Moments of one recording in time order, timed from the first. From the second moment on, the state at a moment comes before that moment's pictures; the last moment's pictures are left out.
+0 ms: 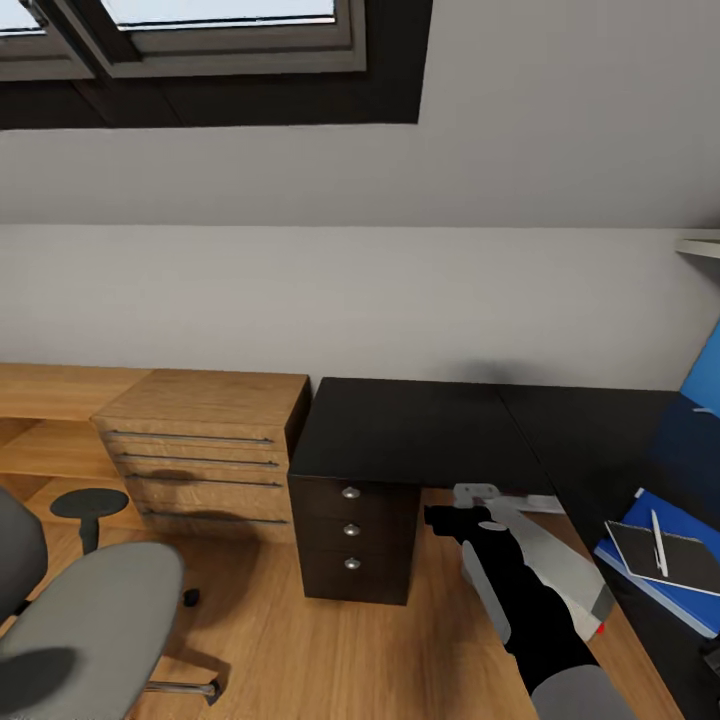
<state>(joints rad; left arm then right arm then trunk) 0.02 -0.06 0.06 -0.75 0.19 0.02 0.17 -0.50 0.05 0.13 -1.12 -0.13 0.57 -0.18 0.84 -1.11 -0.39</state>
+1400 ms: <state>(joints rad) 0.02 -0.06 0.06 -0.75 0.18 0.02 0.17 -0.26 0.05 0.14 -0.60 -0.09 -0.14 -0.18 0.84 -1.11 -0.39</state>
